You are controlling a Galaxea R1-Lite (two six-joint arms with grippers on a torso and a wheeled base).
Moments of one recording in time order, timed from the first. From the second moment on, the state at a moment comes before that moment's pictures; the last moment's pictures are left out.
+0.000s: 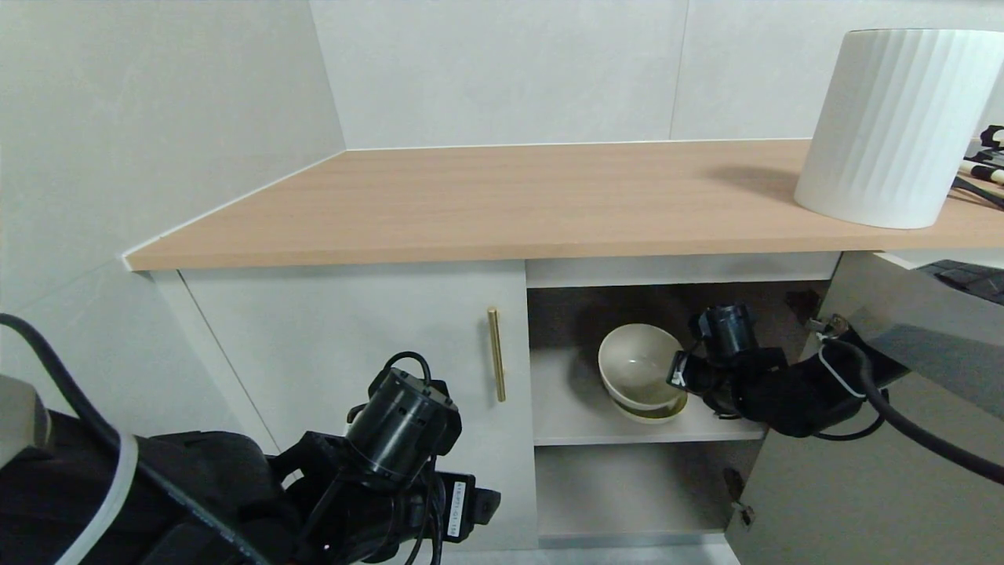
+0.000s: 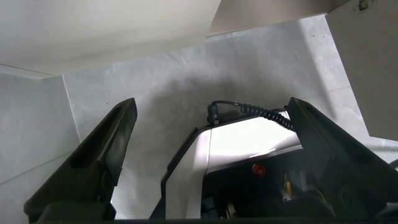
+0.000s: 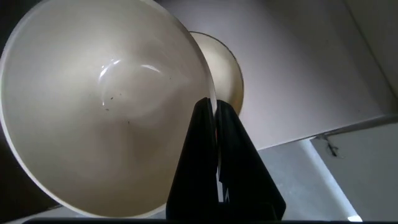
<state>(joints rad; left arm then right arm) -0.71 1.80 -0.71 -0.14 0.22 -0.50 0.36 2.23 -1.08 -0.51 -0.33 0.60</state>
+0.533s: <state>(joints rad) -0.71 1.80 -0.71 -0.14 0.22 -0.50 0.32 2.30 -1.13 -0.51 -0.35 0.60</state>
